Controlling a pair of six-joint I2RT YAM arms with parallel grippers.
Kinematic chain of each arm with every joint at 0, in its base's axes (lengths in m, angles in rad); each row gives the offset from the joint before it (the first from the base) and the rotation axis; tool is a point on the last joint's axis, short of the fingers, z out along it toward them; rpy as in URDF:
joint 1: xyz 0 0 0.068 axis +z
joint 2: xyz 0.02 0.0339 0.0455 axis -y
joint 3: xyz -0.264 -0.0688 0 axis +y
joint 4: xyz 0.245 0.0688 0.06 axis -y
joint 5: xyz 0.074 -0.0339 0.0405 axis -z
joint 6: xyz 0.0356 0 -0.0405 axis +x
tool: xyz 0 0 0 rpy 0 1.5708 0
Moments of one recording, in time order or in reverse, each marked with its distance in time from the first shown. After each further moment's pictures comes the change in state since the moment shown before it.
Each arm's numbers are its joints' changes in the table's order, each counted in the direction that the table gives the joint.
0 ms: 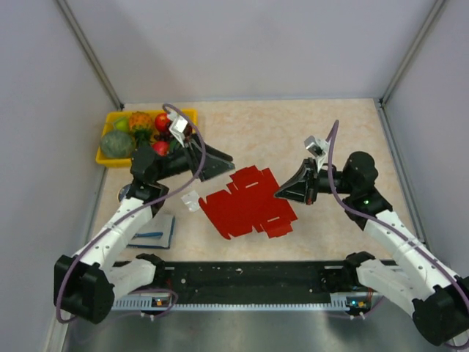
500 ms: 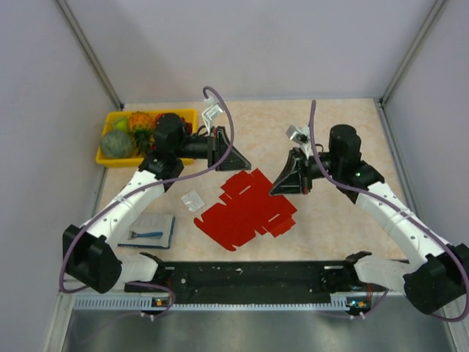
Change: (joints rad) left arm -0.016 -0.206 -0.345 -0.381 0.244 0.177; right arm 0.028 -0.239 -0.286 -0.299 -0.273 -0.245
